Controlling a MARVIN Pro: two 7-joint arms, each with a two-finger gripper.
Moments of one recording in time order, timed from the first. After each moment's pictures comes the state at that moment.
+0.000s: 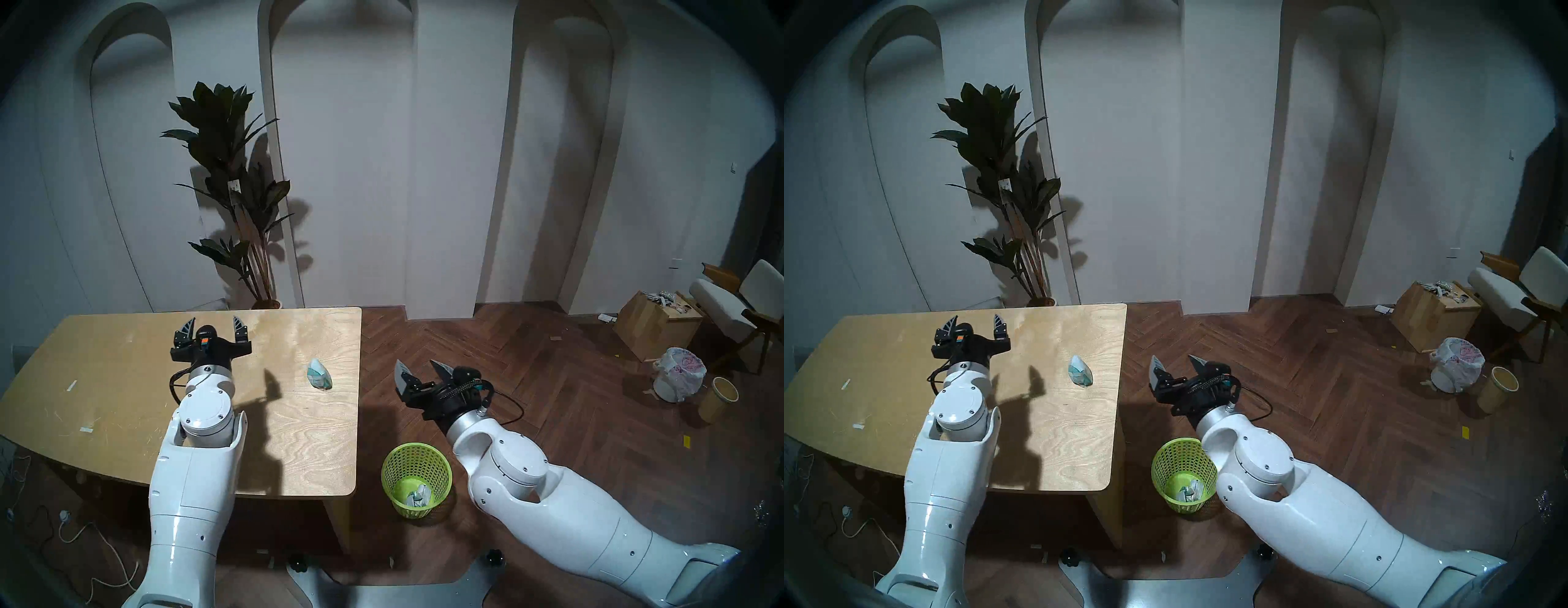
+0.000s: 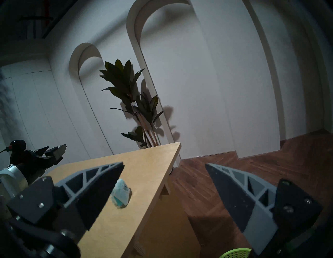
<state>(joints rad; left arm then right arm) 1.52 -1.38 -1.76 -1.53 0.06 -0.02 0.23 -1.44 -1.06 0.81 -1.76 0.81 -0.11 -0.28</state>
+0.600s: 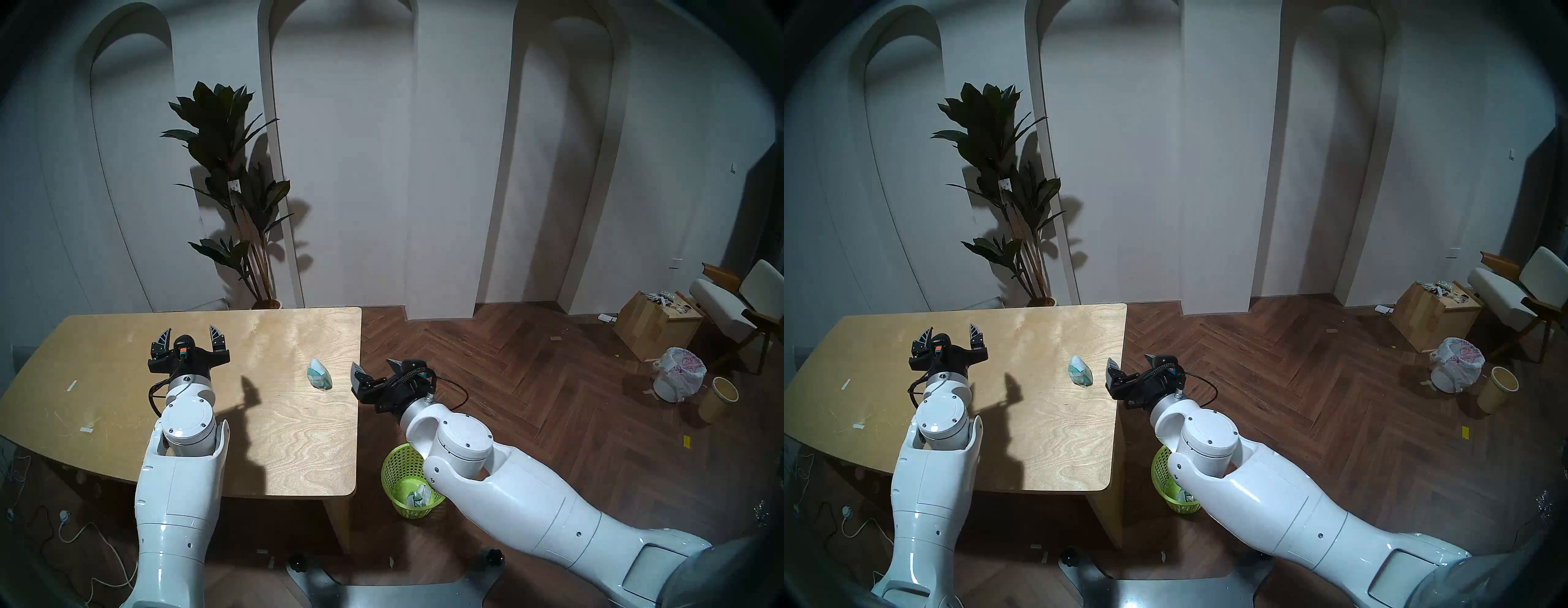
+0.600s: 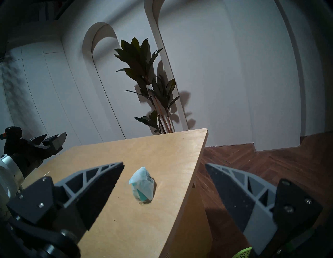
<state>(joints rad) 1.55 -1.37 -1.81 -1.53 0.06 -0.02 0.25 -1.27 -1.24 0.70 -1.56 0.78 -0.01 -0.26</state>
